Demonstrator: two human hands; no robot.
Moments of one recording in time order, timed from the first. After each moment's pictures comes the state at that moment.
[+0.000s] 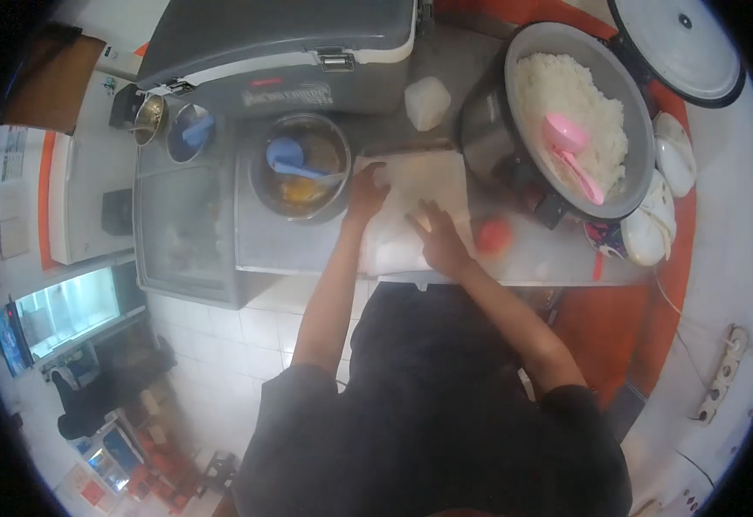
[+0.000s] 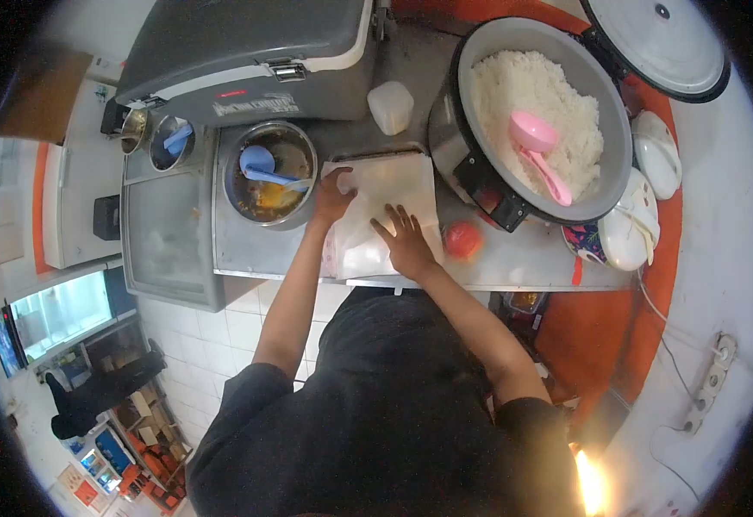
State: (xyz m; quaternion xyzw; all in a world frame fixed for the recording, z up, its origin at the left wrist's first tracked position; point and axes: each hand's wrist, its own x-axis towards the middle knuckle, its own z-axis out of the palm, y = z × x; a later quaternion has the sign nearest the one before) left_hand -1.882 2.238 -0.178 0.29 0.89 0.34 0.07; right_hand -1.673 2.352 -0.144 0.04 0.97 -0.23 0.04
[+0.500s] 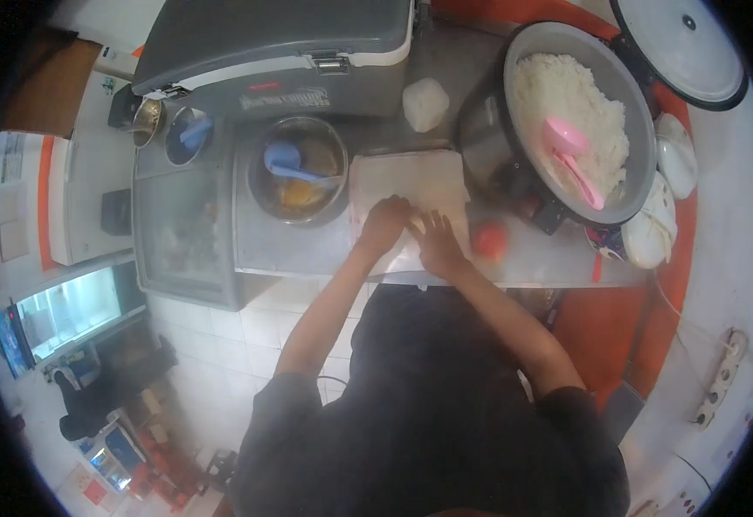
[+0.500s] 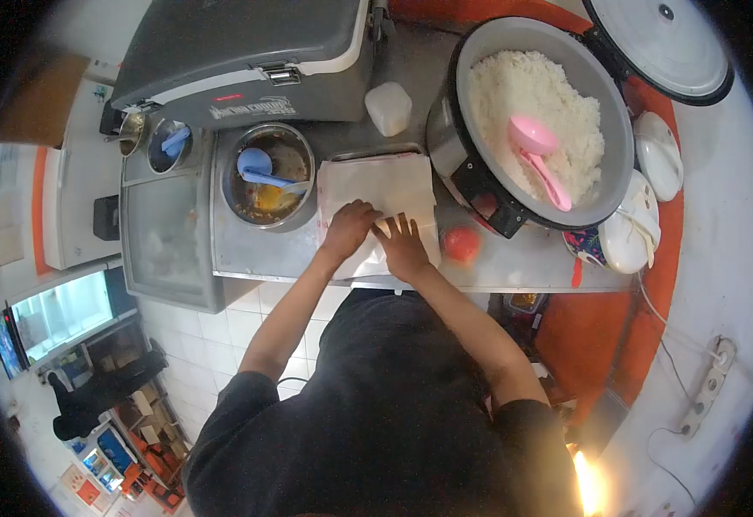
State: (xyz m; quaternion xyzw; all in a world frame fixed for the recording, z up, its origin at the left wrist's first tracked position) left_hand -1.830 2.233 -0.146 0.55 0.78 0.25 0.17; right_hand -1.678 2.344 -0.150 0.07 0.98 -0.17 0.09
